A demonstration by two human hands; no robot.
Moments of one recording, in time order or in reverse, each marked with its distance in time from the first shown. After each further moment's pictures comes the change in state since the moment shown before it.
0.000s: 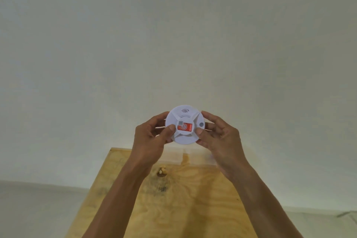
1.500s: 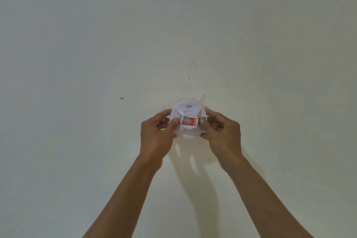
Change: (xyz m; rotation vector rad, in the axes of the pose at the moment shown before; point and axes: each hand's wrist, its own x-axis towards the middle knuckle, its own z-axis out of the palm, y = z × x) left_hand 0.209 0.286 0.025 -0.119 0.093 0.553; right_hand 0.201 -0.278 0.070 -0.019 0.195 -0.677
